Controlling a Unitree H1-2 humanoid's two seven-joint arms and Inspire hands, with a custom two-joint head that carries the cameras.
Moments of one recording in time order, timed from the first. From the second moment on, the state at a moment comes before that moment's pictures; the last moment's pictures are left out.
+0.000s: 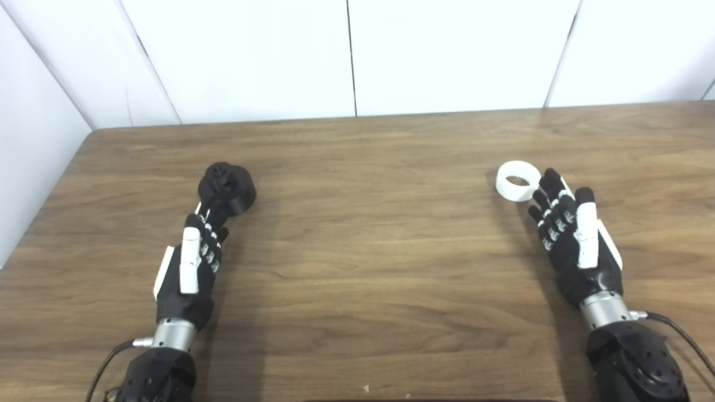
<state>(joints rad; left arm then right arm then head) 0.10 0.14 0.18 -0.19 -0.25 0.11 -0.12 -0.01 -0.12 -0.11 -0.17 0.27 0.17 0.10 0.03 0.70</state>
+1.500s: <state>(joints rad) -0.09 0.40 0.13 -0.28 0.29 0.36 -0.08 -0.01 -0.12 -0.11 -0.14 0.28 0.16 0.11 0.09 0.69</state>
